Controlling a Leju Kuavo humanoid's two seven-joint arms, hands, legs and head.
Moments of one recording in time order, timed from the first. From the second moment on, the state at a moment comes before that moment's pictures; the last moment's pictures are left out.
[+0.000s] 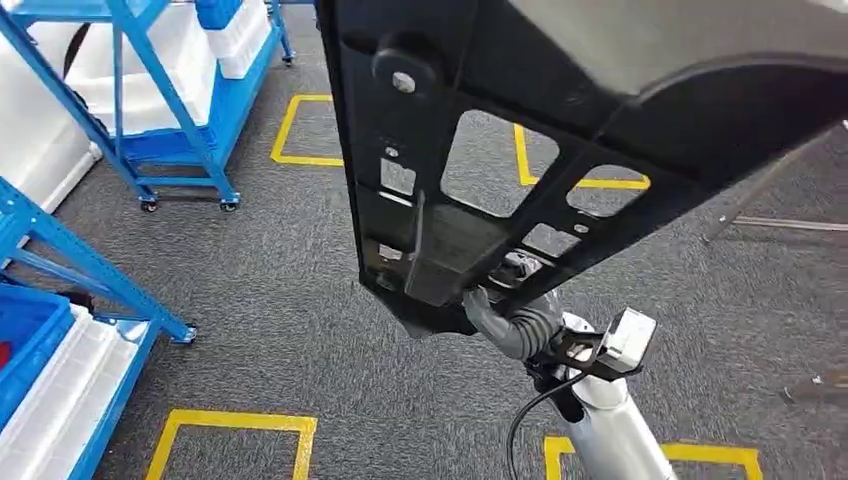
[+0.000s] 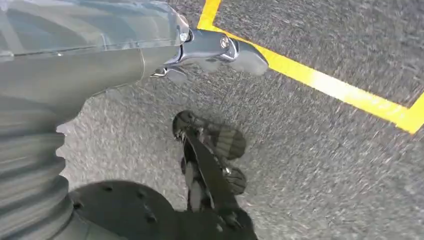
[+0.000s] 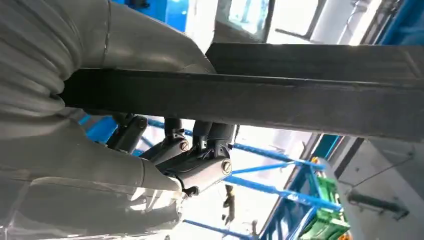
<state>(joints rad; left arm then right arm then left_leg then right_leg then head) -0.08 -0.05 1.30 -0.22 -0.91 0.00 -0.24 -0.26 -0.09 0.32 -1.72 -0.11 0.37 -0.57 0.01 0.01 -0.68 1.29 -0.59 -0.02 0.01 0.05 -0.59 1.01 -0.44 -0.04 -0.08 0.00</state>
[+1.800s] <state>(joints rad) -0.09 0.01 1.35 -0.22 -0.87 0.06 -0.15 -0.29 -0.08 0.30 -1.68 -0.14 0.38 -0.55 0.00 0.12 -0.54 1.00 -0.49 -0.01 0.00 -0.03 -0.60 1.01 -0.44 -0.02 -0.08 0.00</state>
